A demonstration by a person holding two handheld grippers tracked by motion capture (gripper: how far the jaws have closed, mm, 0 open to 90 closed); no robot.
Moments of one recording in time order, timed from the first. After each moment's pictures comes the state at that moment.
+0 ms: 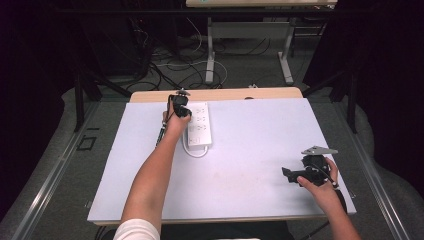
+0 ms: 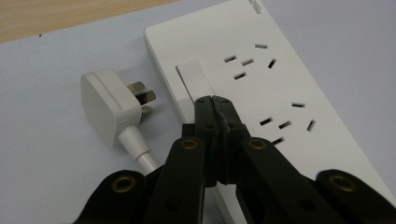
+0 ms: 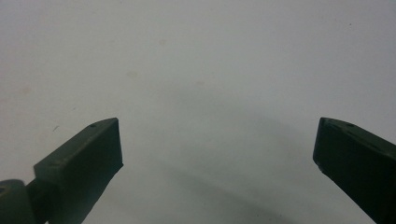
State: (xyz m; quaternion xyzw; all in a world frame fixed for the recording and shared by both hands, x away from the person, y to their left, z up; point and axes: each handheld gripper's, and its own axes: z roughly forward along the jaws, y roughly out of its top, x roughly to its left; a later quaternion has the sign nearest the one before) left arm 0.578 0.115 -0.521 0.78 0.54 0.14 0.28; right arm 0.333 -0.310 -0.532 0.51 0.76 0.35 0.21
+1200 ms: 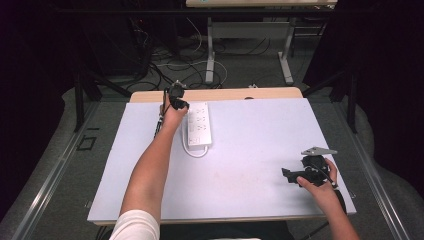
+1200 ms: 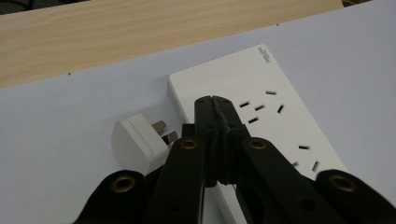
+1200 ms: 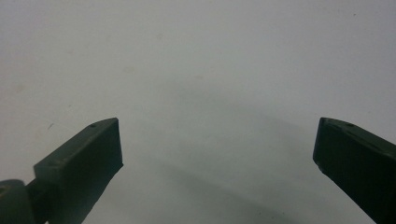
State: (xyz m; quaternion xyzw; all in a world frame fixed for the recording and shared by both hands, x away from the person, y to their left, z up) left arm 0.598 0.127 -0.505 0.77 0.55 0.14 0.31; right arm 0.334 -0.310 -0.537 0.52 0.76 0.34 0.20
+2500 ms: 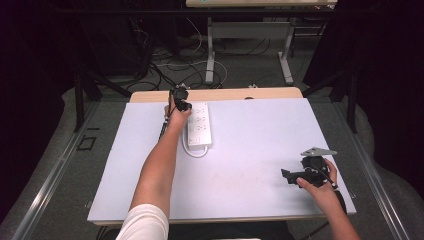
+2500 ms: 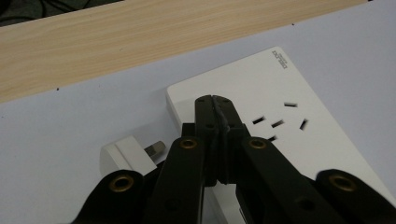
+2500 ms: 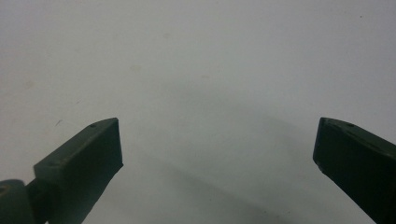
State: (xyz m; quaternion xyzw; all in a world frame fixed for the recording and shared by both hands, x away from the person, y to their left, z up) left arm 0.609 0.115 -0.528 0.77 0.54 0.17 0.30; right arm 0.331 -0.309 -0.536 0.51 0.76 0.35 0.20
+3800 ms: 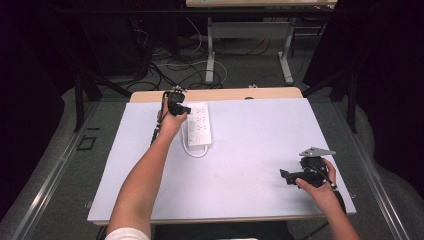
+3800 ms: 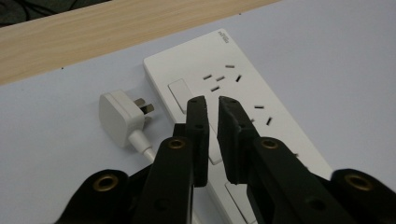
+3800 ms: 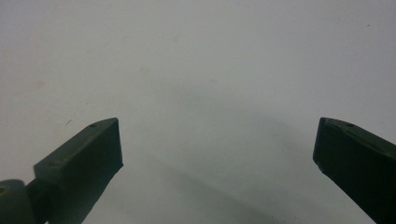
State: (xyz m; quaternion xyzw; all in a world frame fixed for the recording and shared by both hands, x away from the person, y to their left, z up) left arm 0.553 0.124 -0.487 0.79 0.50 0.15 0.32; right arm 0.330 -0.304 -0.534 0.50 0.77 0.35 0.20
